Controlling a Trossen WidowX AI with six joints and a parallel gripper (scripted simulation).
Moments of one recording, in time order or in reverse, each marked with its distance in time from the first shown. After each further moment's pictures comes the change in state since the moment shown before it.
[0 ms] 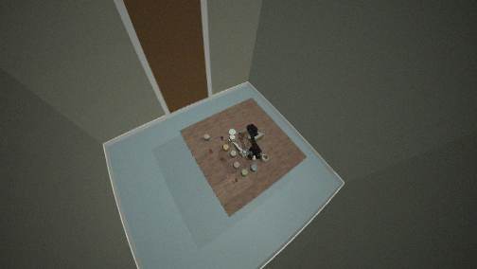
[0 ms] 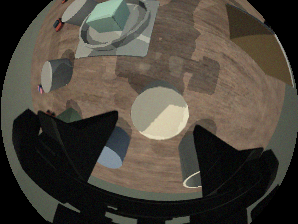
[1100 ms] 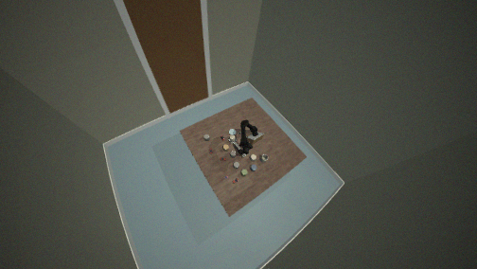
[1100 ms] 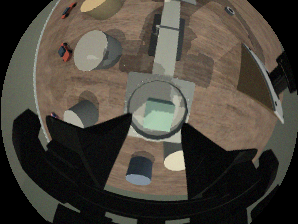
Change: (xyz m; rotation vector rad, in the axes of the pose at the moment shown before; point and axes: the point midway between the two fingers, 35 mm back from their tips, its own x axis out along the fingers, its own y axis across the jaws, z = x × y) arm -0.022 0.066 0.107 0.022 -0.008 -0.007
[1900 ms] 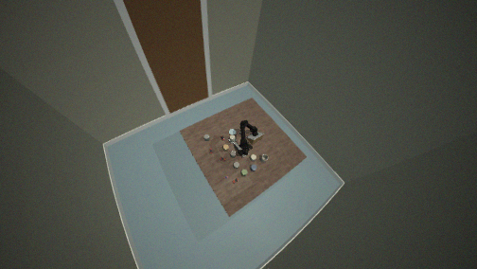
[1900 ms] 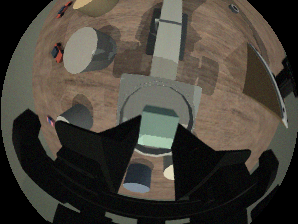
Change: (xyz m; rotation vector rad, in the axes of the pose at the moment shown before) arm 0.026 -0.001 0.001 0.000 -0.003 0.000
